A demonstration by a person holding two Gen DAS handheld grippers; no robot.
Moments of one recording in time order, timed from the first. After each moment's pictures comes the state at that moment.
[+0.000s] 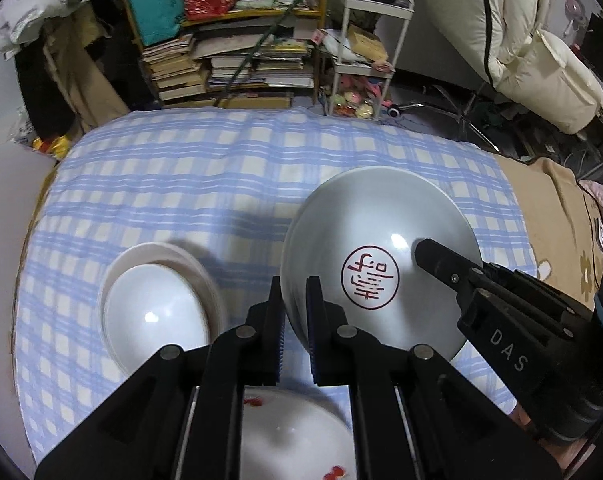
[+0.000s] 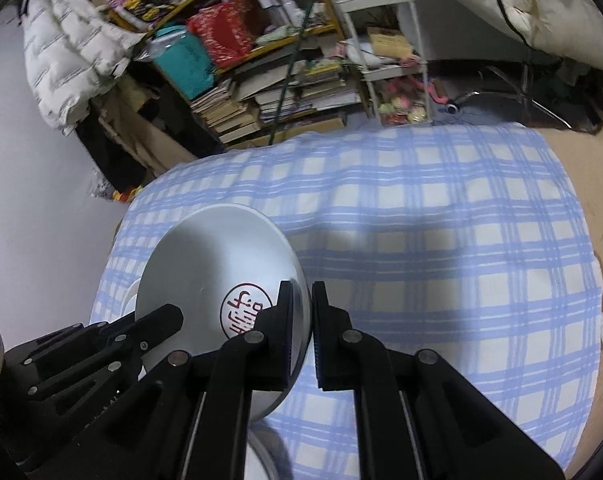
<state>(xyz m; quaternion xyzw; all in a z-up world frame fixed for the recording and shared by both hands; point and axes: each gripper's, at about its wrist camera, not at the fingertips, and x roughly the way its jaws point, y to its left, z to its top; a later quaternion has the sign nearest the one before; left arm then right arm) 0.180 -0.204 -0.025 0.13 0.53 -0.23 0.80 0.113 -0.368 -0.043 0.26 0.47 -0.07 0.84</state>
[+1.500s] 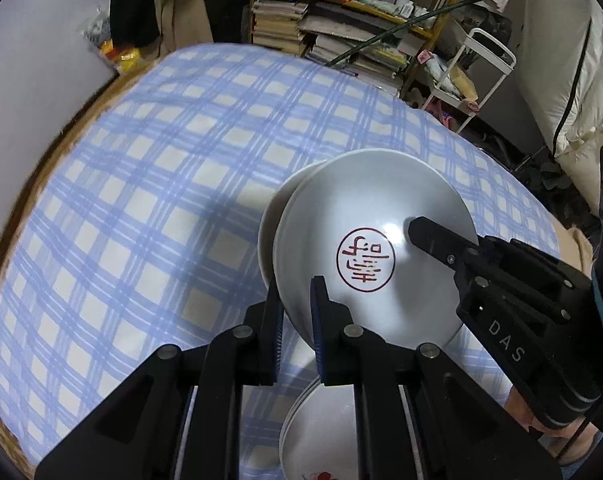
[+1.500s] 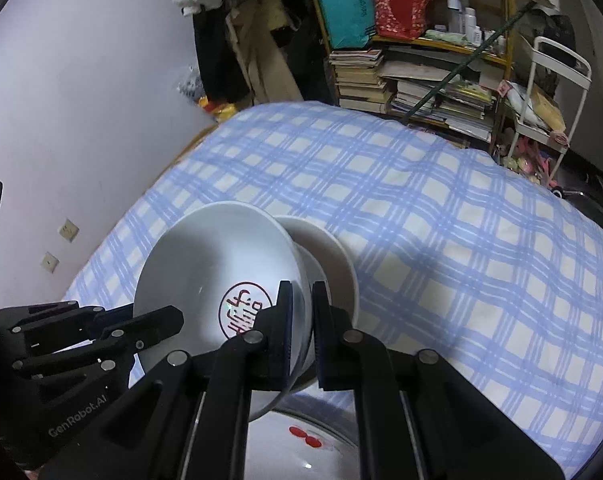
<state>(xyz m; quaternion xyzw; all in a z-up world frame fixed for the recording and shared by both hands) 0.205 -0.024 -0.072 0.00 0.57 -0.14 0.81 0.179 -0.200 -0.068 0.08 0.49 0.10 0.86</state>
